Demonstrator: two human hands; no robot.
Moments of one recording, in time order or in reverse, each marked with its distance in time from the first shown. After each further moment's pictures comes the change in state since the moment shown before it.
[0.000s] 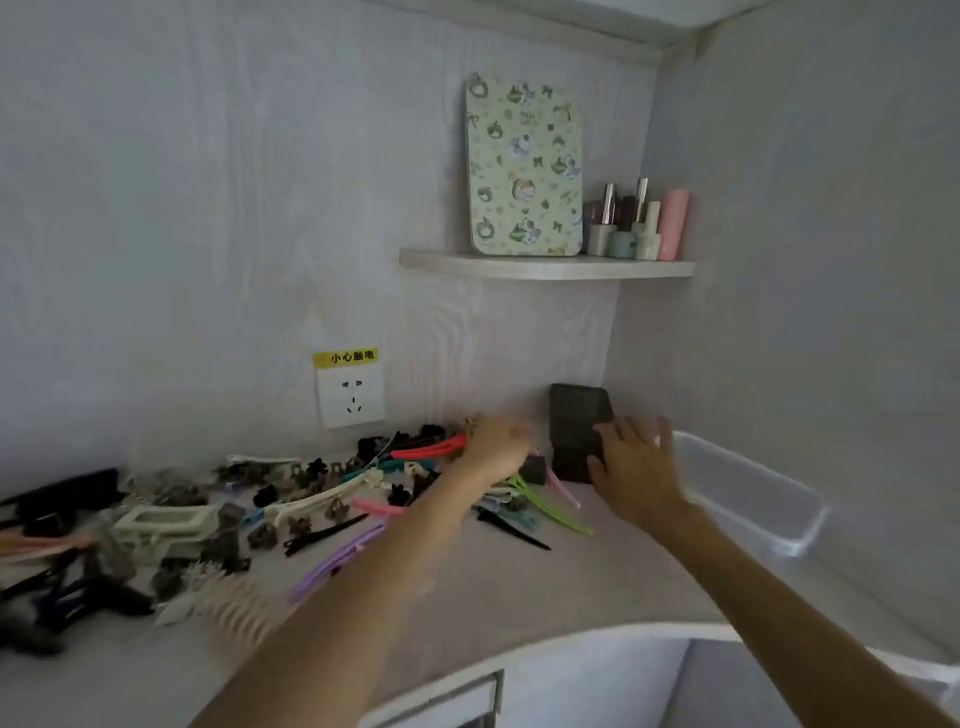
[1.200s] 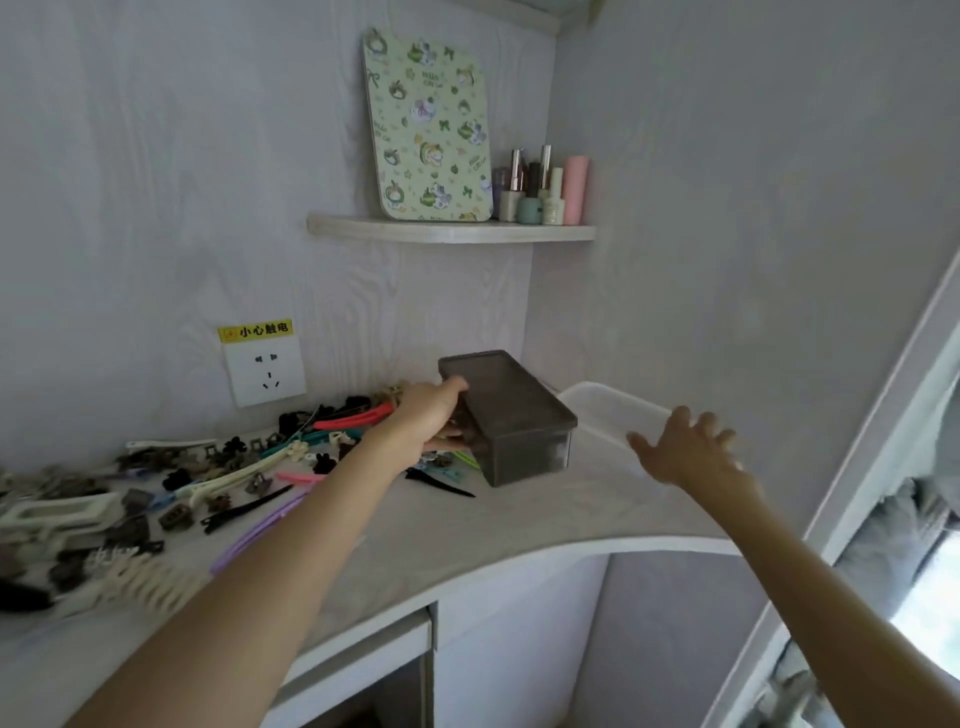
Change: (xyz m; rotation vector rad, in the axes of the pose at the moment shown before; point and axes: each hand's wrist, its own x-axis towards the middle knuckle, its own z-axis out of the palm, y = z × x) left_hand -0.034 0.025 0.001 -0.588 -0.056 -0.226; right_hand -0.067 0.088 -0.038 0.150 -0.186 0.635
